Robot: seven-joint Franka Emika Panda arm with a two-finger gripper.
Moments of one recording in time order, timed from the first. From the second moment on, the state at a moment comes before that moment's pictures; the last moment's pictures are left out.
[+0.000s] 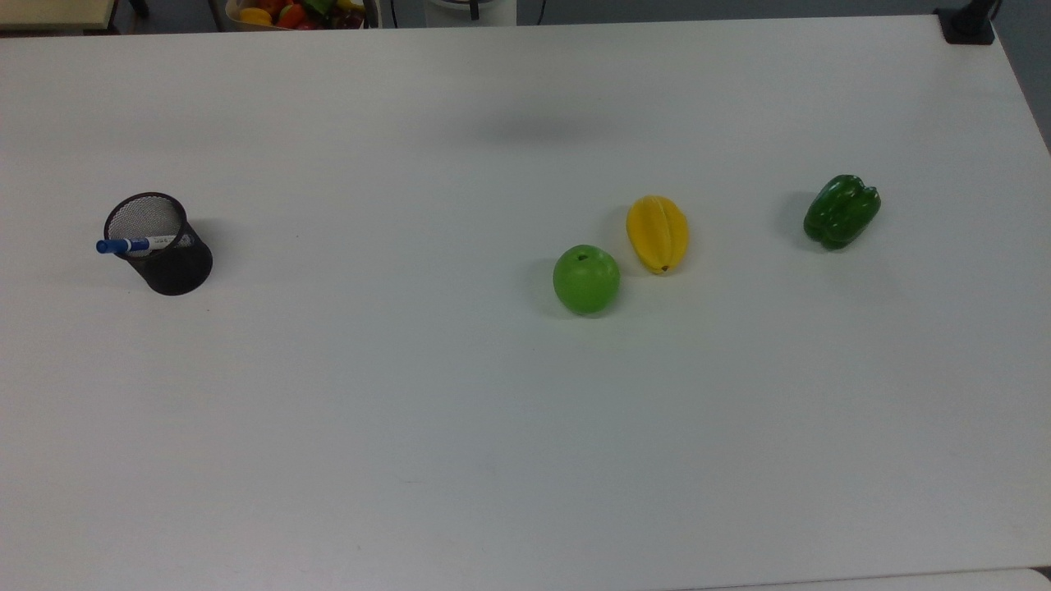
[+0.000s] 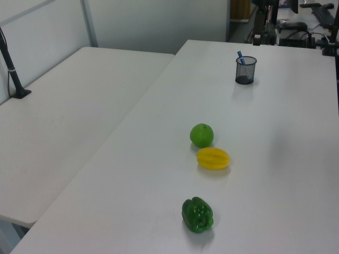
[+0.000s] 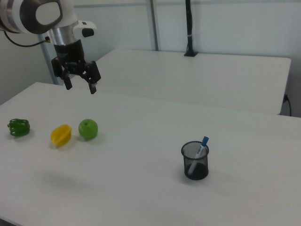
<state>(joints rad) 0.07 -0.02 -0.01 -1.63 0.03 1.66 -0.09</state>
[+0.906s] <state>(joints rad) 0.07 -0.04 -0.07 -1.64 0.03 1.74 -0.09</state>
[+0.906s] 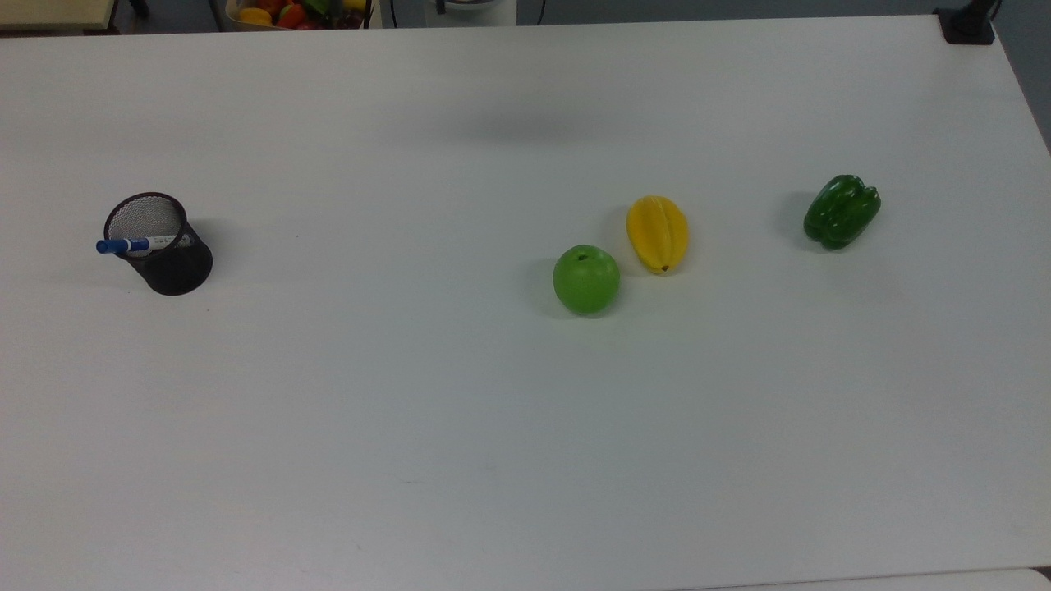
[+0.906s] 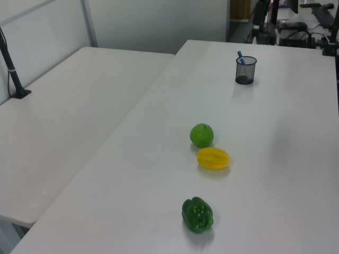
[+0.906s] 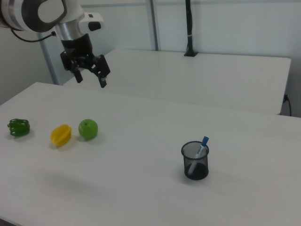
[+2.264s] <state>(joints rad) -0.01 0.12 -0.27 -1.67 -0.09 2.24 0.13</state>
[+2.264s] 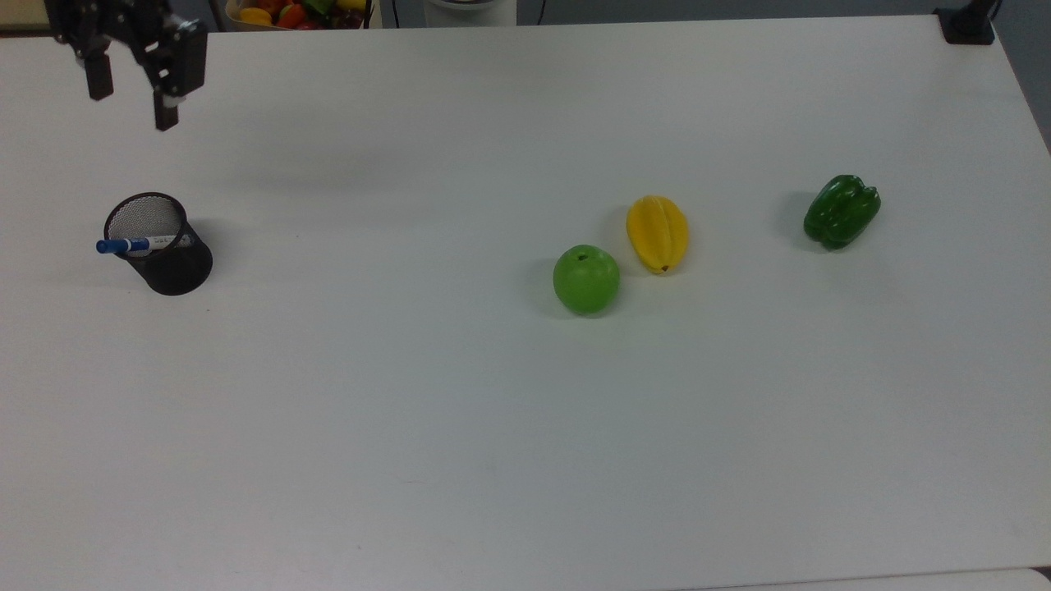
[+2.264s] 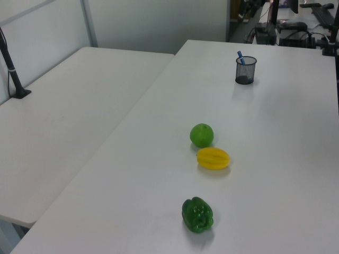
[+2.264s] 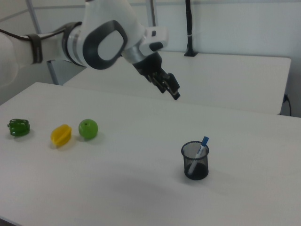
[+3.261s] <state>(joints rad) -0.10 0.34 -0.30 -1.71 -0.09 2.50 0.12</state>
